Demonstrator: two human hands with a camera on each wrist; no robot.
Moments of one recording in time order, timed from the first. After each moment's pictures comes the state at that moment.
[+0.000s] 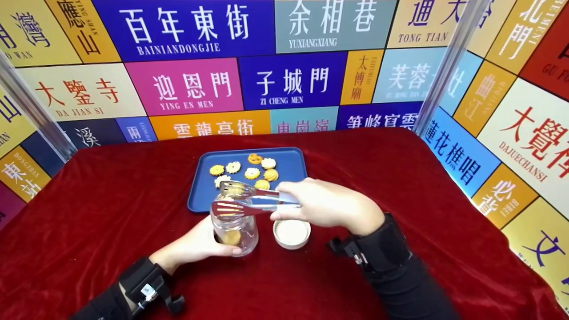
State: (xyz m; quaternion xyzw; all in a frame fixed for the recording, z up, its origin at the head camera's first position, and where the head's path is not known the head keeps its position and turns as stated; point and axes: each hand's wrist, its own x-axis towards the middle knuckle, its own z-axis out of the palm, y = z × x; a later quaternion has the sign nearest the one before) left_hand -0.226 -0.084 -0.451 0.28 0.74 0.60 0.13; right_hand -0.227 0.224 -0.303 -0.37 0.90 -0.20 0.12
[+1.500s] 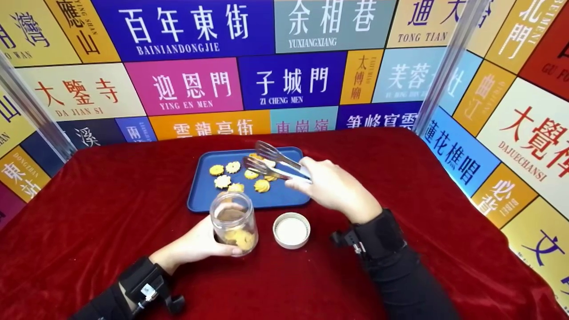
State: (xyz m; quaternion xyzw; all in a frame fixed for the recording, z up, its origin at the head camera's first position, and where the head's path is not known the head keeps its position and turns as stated) left_hand -0.229 -0.083 -0.456 0.31 0.71 0.62 0.12; right_hand -0.259 0.239 -0.324 -0.22 0.95 -0.23 0.00
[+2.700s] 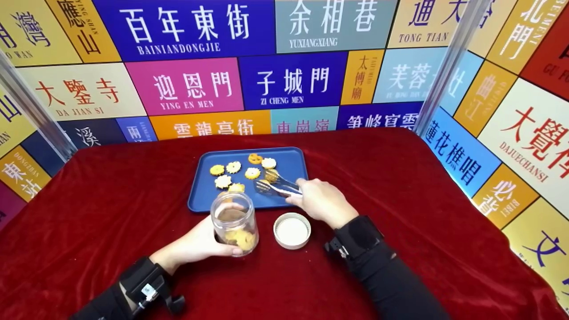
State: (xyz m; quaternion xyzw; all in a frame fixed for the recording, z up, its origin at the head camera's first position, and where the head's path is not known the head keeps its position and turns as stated) left_hand -0.228 -0.083 -0.455 0.30 0.71 0.62 0.12; right_hand -0.289 0.227 -0.400 -0.20 0.97 -0.14 0.01
